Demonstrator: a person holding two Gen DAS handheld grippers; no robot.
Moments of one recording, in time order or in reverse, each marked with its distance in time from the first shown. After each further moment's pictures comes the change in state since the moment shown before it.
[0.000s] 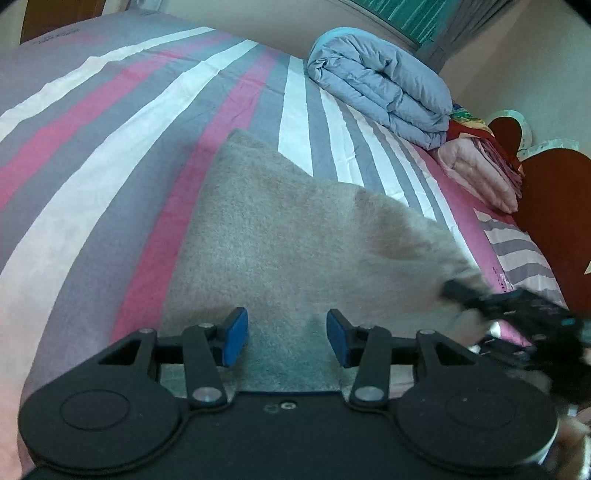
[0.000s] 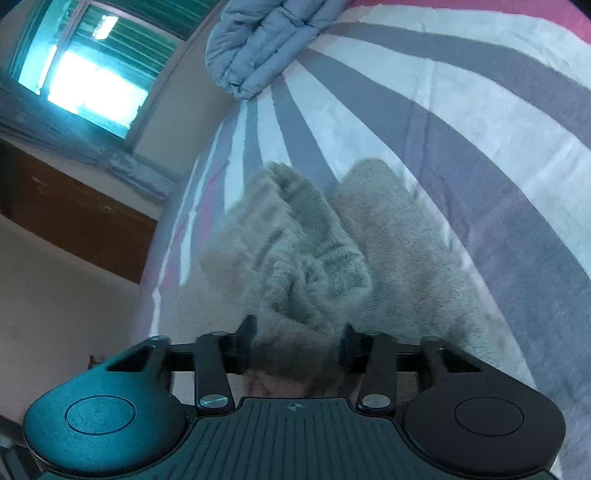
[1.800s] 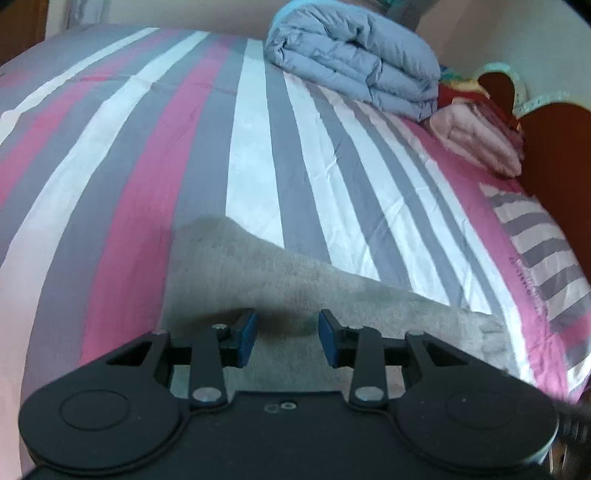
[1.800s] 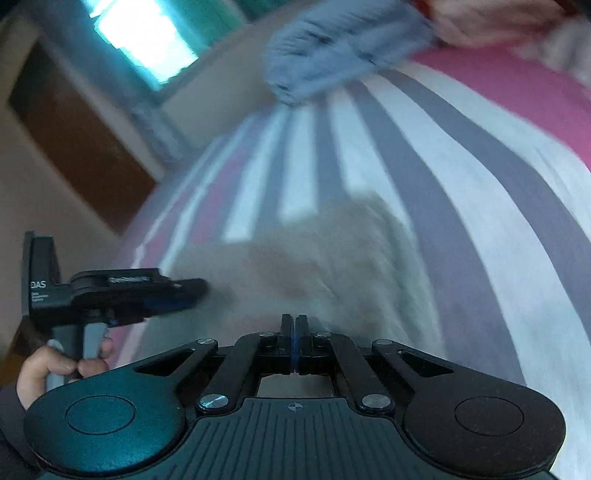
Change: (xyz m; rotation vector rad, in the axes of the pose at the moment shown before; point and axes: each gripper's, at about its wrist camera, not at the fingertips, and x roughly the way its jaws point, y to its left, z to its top) left arm 0.091 -0.025 0.097 0.176 0.101 0.017; right arm 0.004 0.033 0.011 -0.330 0.041 -0.096
